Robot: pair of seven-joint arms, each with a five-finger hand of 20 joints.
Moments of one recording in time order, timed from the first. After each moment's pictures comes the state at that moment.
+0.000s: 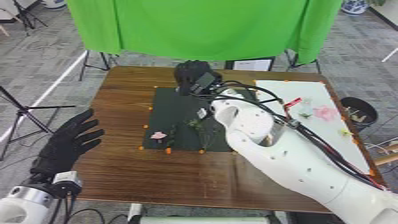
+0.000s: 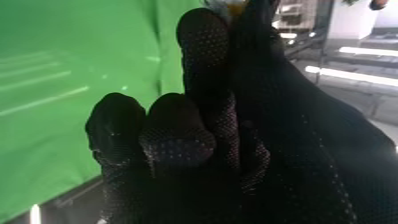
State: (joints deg) left arm 136.8 -48.8 -107.4 -122.3 38.6 3.7 8.5; right arm -53.3 -64.7 34.6 -94.1 -132.3 3.5 12.5
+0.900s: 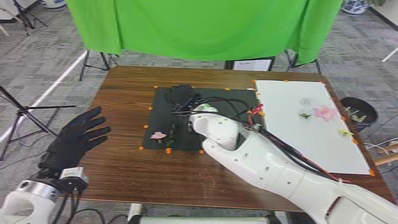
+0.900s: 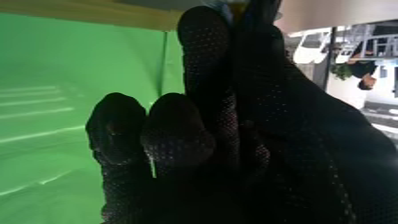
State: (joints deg) left arm 133.5 -47.2 -104.3 -121.3 38.6 3.6 8.5; right arm -50.9 -74.5 28.4 -77.2 -139.2 -1.2 13.8
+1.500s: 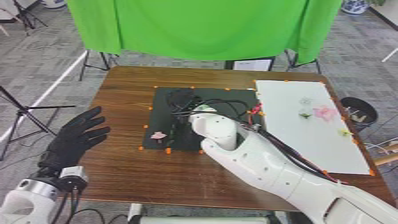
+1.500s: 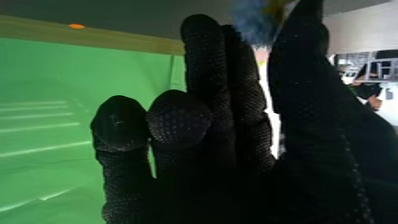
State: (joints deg) left arm 133.2 -47.1 -104.5 -121.1 38.6 3.6 8.4; right arm -51.5 -75.1 29.6 -77.3 -139.9 -7.0 15.1
